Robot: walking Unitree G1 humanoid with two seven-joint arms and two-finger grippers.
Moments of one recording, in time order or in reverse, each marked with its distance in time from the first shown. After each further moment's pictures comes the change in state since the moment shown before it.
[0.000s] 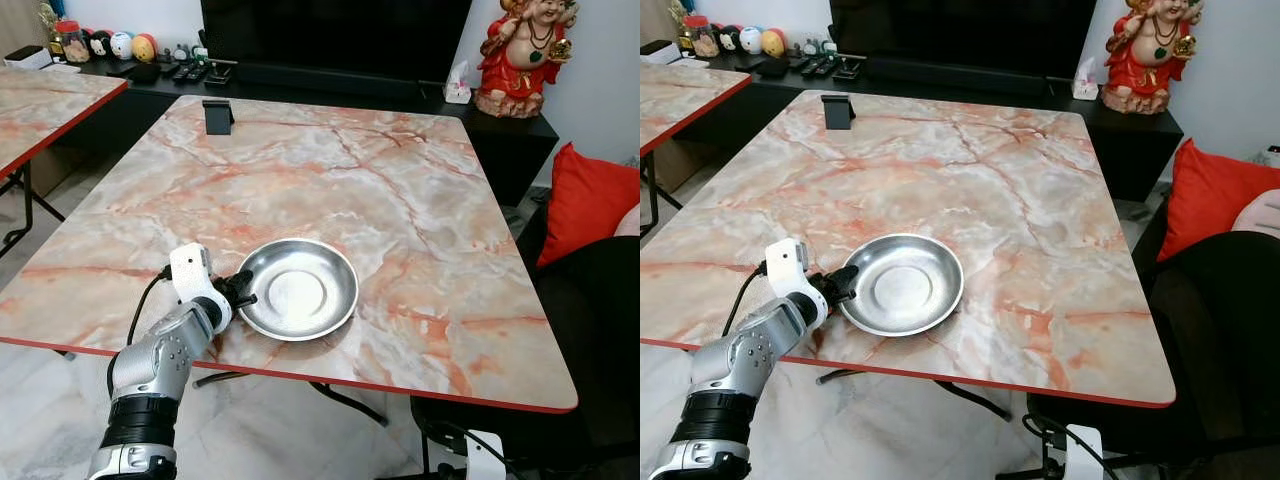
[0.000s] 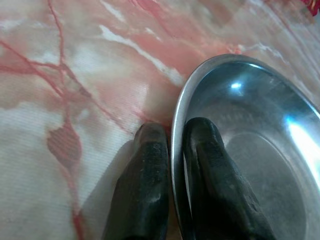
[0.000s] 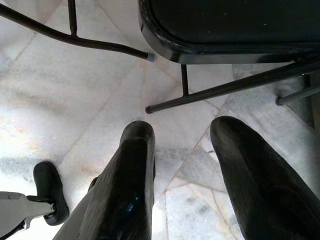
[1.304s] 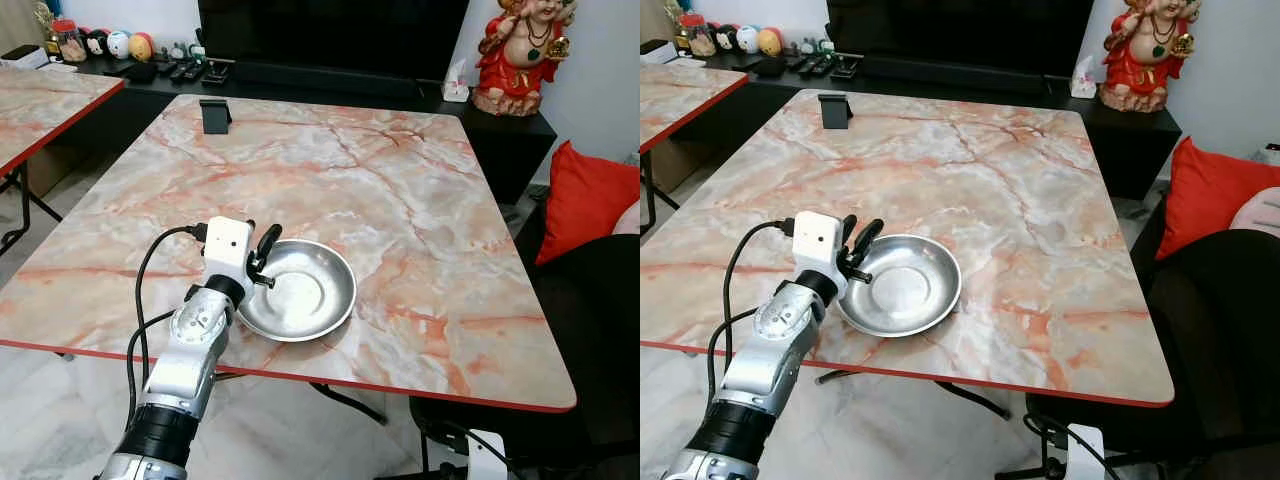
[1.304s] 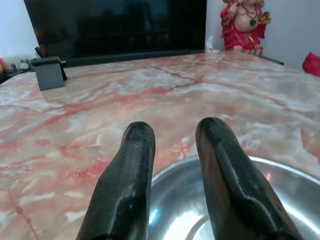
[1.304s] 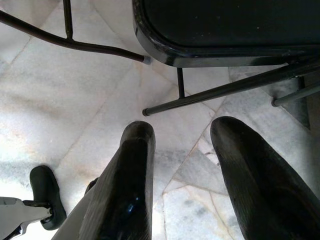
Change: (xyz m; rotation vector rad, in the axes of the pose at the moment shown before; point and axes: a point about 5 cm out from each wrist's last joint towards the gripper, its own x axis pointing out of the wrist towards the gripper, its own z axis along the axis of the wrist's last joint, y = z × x) left arm -0.009 -0.051 0.016 0.585 -0.451 -0.163; right arm 0.000 -0.001 0.001 0.000 -0.011 -0.018
